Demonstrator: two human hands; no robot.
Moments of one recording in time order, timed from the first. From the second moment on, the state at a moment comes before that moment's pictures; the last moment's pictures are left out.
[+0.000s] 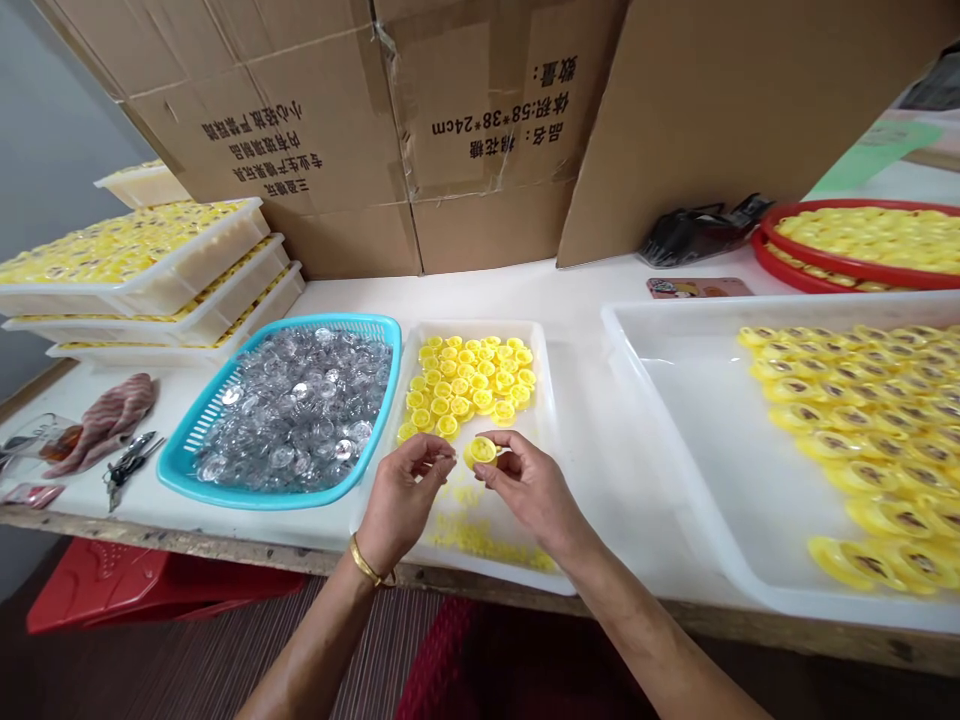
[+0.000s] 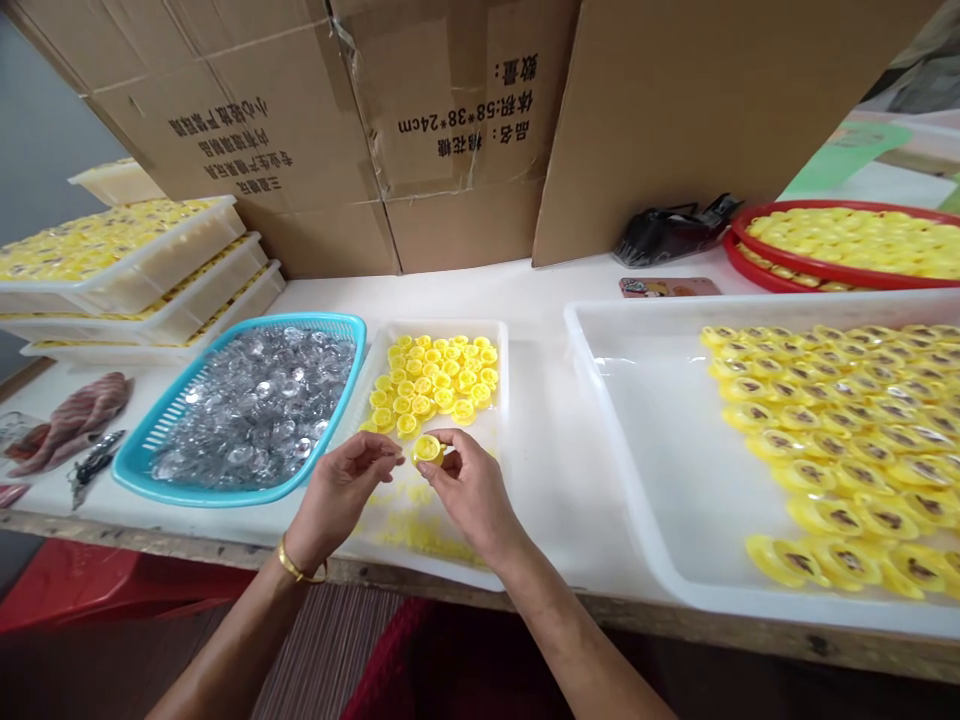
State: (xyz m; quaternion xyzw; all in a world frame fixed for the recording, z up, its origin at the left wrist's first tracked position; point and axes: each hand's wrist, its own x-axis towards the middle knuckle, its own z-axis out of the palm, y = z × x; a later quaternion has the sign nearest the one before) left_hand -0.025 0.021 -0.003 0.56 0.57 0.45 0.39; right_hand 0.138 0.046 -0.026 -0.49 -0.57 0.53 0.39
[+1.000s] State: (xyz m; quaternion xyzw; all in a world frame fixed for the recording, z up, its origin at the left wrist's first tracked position) left_hand -0.025 0.007 -0.006 0.56 0.57 0.52 0.30; right_hand 0.138 0.046 -0.027 -0.50 -0.57 0.53 0.38
